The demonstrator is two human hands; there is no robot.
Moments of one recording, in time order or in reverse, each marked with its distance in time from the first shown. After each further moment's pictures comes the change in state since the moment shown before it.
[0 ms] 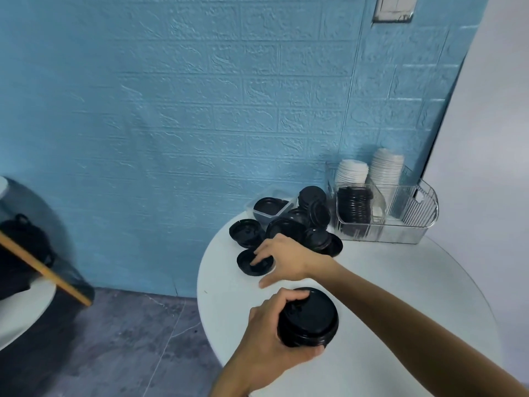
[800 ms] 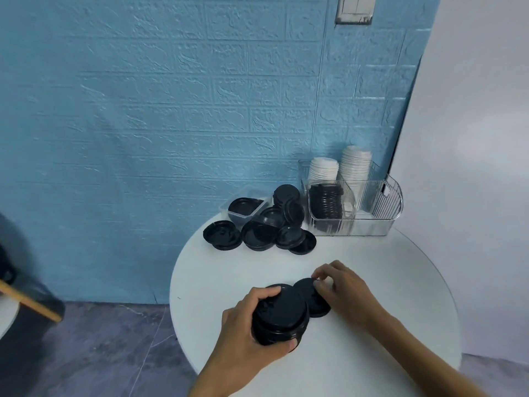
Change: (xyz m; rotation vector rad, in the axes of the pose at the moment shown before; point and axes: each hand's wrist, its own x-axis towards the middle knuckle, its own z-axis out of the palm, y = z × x) left_hand 0.003 -0.002 0.006 -0.040 0.053 0.024; right_hand -0.165 0.030 0.020 0.207 0.383 0.558
